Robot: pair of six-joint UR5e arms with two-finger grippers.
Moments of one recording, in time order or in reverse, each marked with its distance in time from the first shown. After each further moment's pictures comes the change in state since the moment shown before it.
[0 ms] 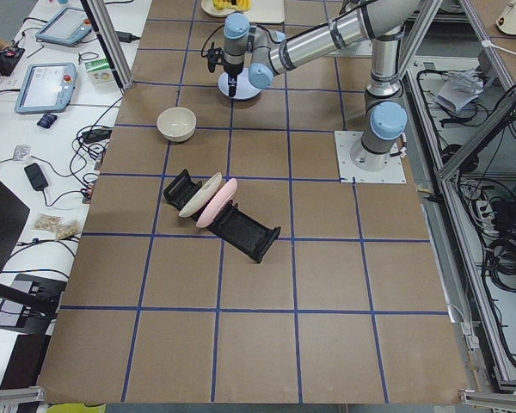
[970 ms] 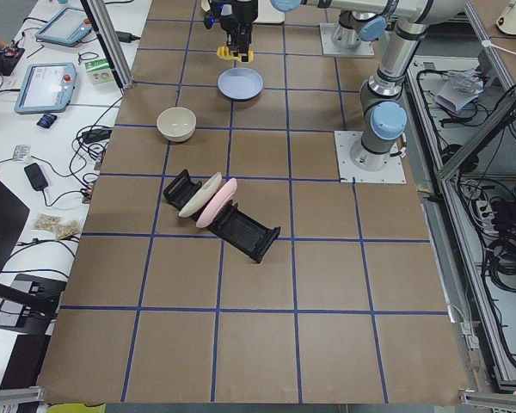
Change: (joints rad) left arm 0.073 0.183 0.226 -0.457 0.087 0.093; right arm 0.267 0.204 0.016 -0.217 0.018 0.326
